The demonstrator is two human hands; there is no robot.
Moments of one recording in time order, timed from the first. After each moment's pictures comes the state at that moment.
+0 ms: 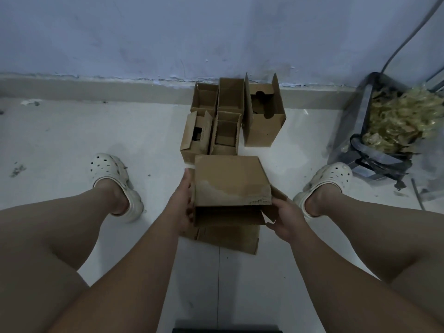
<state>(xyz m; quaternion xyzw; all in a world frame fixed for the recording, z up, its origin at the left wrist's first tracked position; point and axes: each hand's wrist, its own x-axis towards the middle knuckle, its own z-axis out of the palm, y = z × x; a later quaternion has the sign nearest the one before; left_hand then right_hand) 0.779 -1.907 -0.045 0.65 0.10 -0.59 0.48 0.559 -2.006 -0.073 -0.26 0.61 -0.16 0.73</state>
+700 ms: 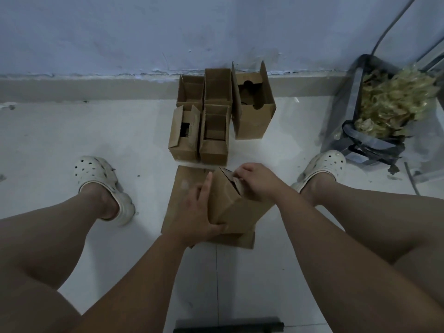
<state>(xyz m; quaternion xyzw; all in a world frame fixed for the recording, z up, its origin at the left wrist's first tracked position) 0.748 -1.891 -0.068 0.75 -0.55 -0.34 0.17 0.612 -2.048 -0.042 -0.68 0.51 0.03 0.53</state>
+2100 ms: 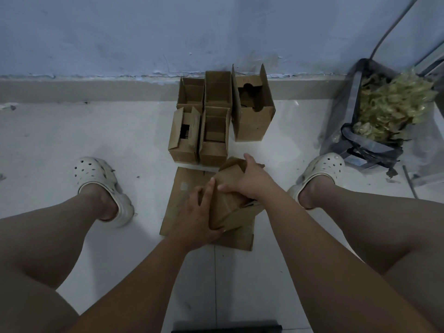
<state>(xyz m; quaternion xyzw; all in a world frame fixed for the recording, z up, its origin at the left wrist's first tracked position) 0.743 -1.885 -0.079 0.75 -0.58 -0.27 0.15 0.631 -2.037 -0.019 -0.66 0.57 0.09 0.49</state>
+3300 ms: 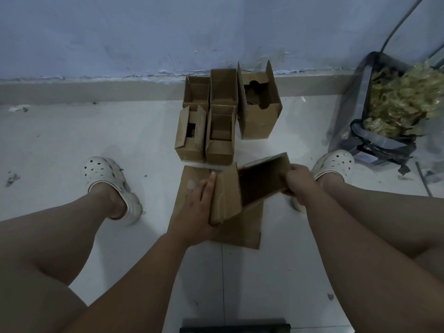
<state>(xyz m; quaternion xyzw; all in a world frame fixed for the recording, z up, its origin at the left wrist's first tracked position) 0.758 -1.884 -0.069 0.72 -0.61 -0.28 0.19 0.564 -2.071 -0.055 -0.49 0.69 -0.08 0.53</state>
